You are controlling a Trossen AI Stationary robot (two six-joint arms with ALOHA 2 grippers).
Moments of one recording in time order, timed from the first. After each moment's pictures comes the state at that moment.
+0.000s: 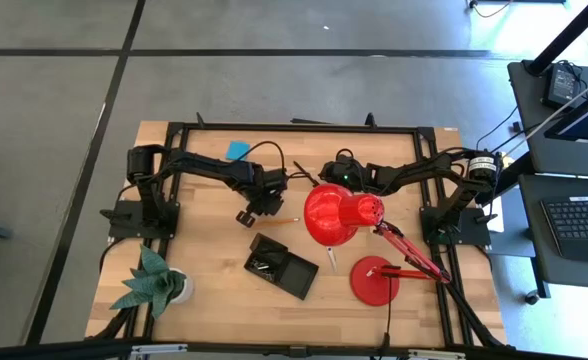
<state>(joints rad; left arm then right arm) 0.21 1.84 1.04 -0.58 0.08 0.72 -0.28 1.70 0.70 0.34 0.10 0.07</state>
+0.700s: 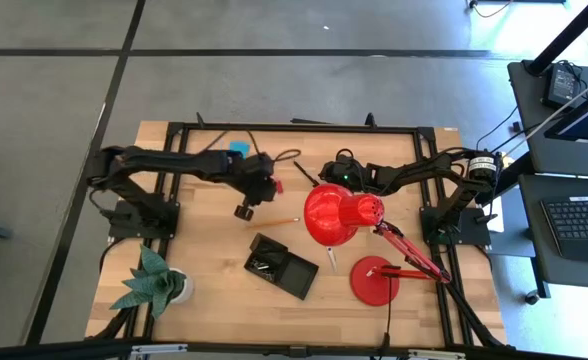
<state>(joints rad) 0.20 1.48 1.04 -0.60 0.08 0.54 -0.28 1.70 0.70 0.35 0.10 0.07</state>
